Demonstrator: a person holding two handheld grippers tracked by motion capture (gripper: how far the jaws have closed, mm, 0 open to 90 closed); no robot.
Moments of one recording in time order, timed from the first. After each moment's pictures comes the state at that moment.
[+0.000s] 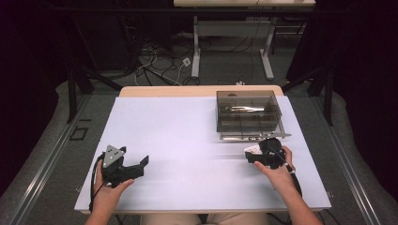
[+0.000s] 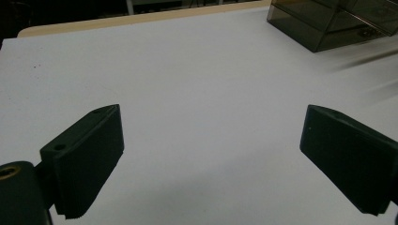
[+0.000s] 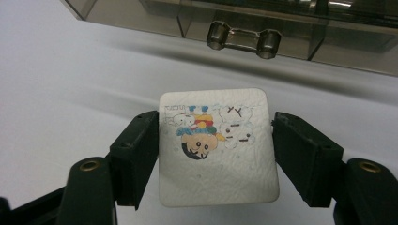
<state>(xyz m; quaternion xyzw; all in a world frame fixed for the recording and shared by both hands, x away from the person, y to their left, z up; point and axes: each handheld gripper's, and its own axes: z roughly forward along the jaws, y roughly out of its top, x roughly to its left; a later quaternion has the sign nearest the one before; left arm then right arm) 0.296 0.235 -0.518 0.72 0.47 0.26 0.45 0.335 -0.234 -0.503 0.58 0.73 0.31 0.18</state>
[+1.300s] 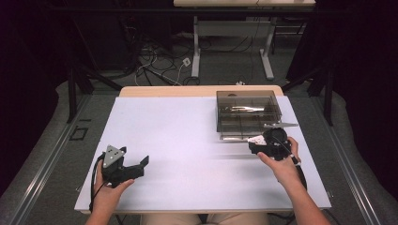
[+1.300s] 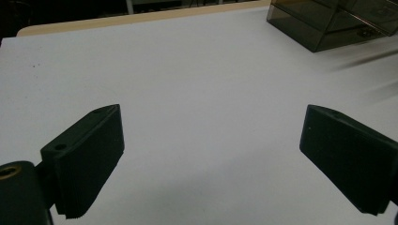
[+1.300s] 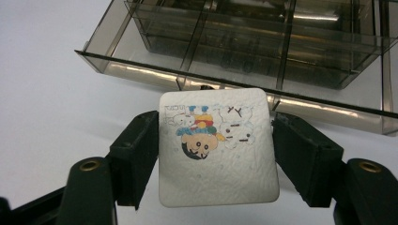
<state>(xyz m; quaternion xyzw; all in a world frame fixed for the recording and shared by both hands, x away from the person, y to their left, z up) 0.295 0.235 -0.518 0.72 0.47 0.25 0.45 0.341 -0.236 -0.462 0.58 0.72 0.32 0.20</state>
